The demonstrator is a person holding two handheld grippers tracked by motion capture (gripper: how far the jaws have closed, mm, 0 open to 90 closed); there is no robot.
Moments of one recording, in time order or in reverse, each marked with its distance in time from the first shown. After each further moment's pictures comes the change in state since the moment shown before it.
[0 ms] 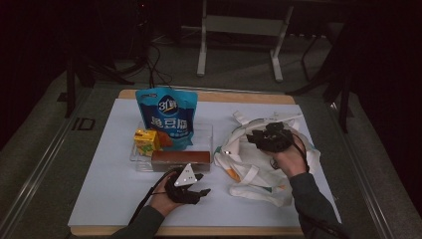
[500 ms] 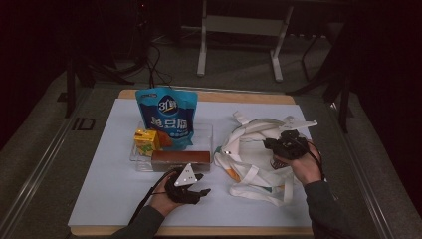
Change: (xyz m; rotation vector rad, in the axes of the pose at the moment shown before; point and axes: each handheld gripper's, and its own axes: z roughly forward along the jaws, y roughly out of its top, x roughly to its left) left arm 0.000 0.000 0.000 0.000 -0.001 -0.001; right arm -0.022 -0.033 -0.019 0.051 -0.061 0.018
